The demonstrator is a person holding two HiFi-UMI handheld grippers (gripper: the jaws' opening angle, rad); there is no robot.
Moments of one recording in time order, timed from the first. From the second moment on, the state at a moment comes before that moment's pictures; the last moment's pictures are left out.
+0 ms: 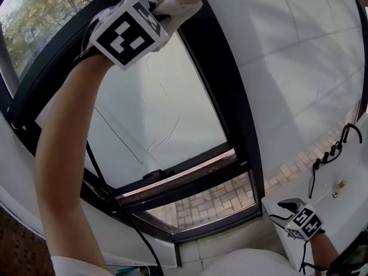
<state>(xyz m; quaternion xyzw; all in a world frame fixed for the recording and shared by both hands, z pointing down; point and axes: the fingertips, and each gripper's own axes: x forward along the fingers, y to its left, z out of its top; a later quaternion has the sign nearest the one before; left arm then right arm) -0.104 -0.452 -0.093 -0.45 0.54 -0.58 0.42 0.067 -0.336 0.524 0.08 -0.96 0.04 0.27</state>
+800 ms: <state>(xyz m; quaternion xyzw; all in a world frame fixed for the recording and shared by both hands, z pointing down) -0.361 -0.184 0.142 -0.40 0.56 -0.63 0.36 -0.141 -0.190 0.516 -0.11 -0.94 -0.03 0.31</state>
